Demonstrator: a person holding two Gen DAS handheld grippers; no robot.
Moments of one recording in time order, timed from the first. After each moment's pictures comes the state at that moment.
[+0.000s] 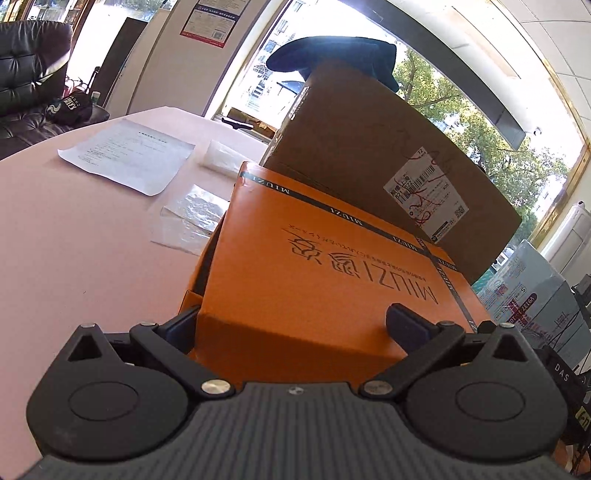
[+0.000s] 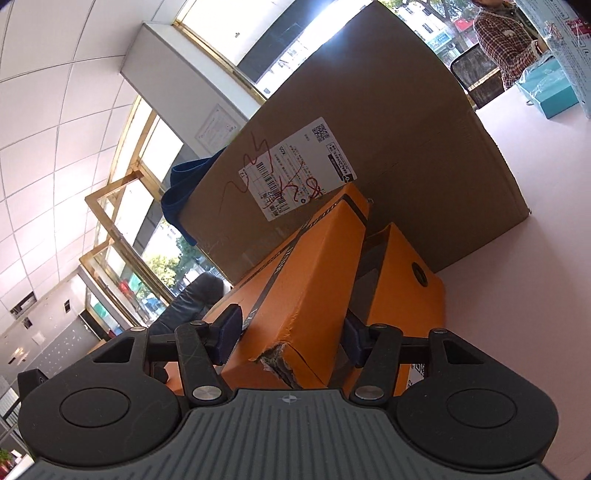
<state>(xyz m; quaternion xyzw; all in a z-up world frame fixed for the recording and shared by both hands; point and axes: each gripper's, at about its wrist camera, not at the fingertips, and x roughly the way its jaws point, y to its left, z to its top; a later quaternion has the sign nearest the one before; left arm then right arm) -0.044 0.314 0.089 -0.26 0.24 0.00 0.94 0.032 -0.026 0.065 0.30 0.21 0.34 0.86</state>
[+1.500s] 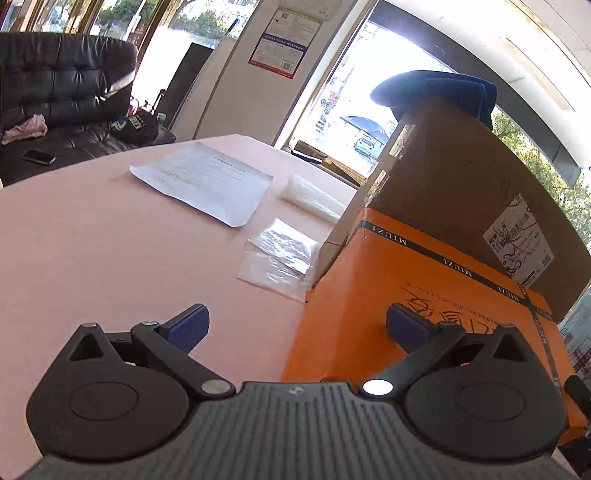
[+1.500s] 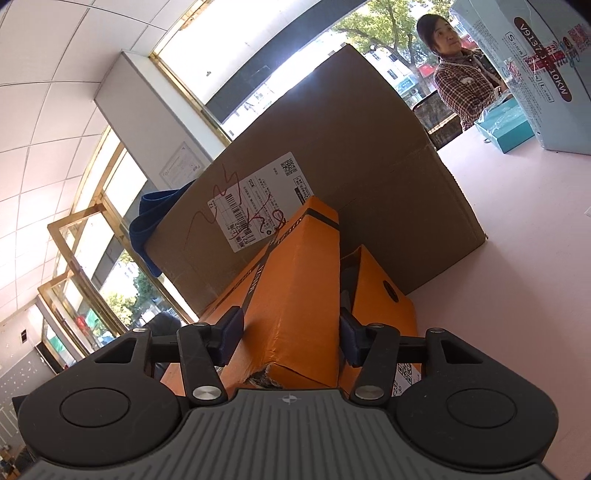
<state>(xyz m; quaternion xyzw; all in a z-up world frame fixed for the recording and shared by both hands) -0.025 0.366 0.063 -0.29 0.21 0.10 0.93 0.000 -0.020 0.062 0.30 0.16 0.24 0.91</state>
